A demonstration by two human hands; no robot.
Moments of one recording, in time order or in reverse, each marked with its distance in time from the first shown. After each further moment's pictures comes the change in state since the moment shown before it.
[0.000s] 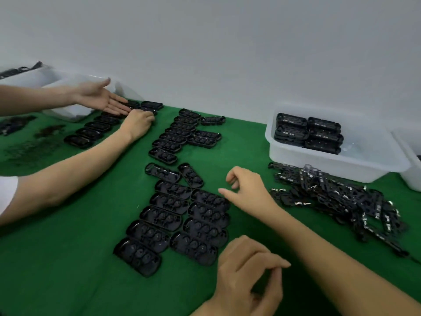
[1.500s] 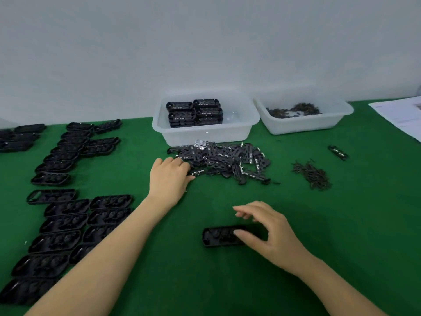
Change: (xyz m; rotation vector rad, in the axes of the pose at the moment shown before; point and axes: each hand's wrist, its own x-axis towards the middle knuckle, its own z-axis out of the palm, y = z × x) left_hand 0.096 -0.069 0.077 0.853 -0.780 0.201; right_hand -0.245 0.086 -0.055 0.195 0.330 0.085
